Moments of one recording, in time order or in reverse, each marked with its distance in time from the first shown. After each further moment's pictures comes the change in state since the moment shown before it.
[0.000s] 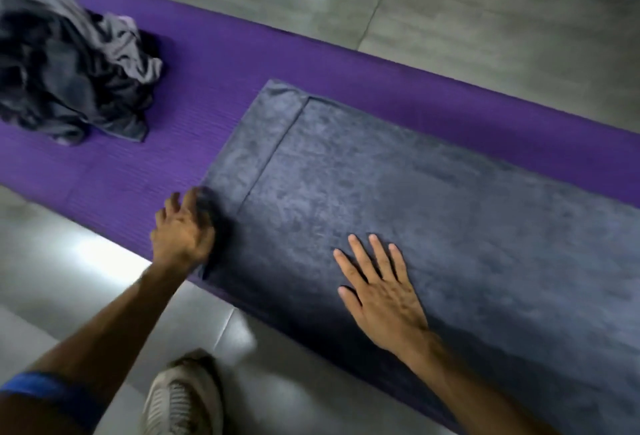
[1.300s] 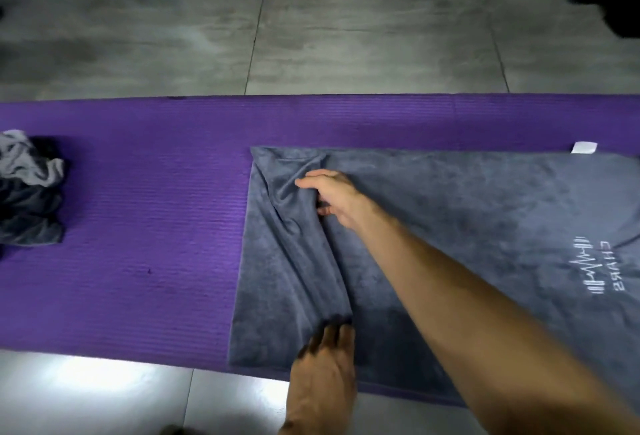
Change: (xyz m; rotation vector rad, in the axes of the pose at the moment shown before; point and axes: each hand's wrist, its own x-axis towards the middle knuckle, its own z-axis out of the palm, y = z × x) left_hand -0.219 0.182 0.074 0.075 -0.106 0.813; right_hand 0.115 0.100 -0.100 1.670 0.004 0.819
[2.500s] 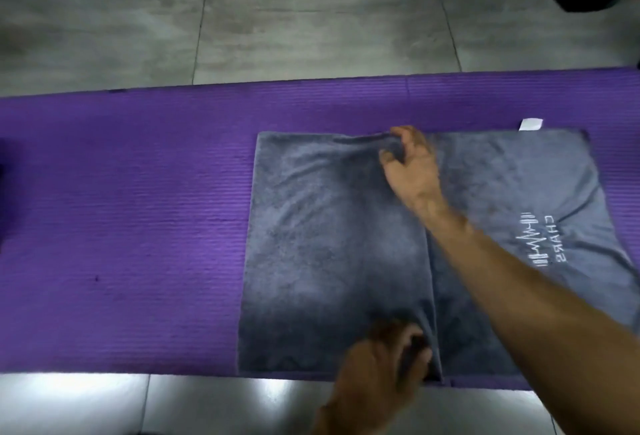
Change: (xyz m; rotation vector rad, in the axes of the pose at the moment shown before) left_hand 0.014 0.097 0.033 -0.540 -0.105 0.221; right_hand -0.030 0.029 -0.183 -0.556 0.653 -0.567
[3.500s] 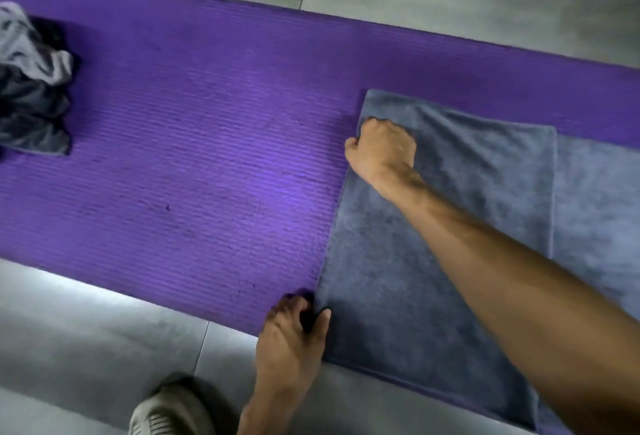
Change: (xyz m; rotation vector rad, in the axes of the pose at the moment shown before) left_hand -0.077 -0.136 -0.099 0.052 0.292 -0.751; right_hand -0.028 -0.140 0.178 -0.719 -0.392 -0.136
